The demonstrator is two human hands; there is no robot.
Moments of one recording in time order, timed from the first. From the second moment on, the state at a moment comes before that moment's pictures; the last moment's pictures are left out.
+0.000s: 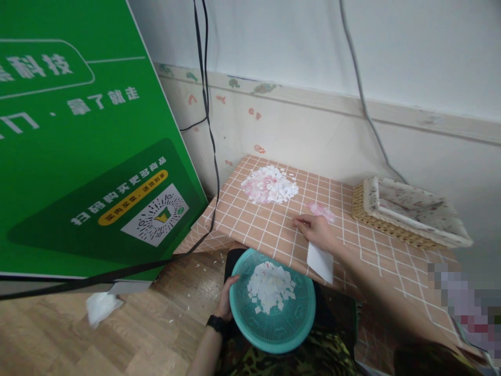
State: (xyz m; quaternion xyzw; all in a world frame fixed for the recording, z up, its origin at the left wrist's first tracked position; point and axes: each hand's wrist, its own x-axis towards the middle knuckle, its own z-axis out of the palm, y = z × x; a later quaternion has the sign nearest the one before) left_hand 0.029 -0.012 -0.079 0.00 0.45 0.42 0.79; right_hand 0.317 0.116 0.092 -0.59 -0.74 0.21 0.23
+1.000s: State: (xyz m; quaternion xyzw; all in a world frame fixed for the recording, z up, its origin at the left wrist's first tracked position) left_hand 0.028 -0.013 -0.077 0.02 0.43 0.42 0.80; right_hand 0.331 0.114 0.091 -0.55 -0.80 0.13 0.20
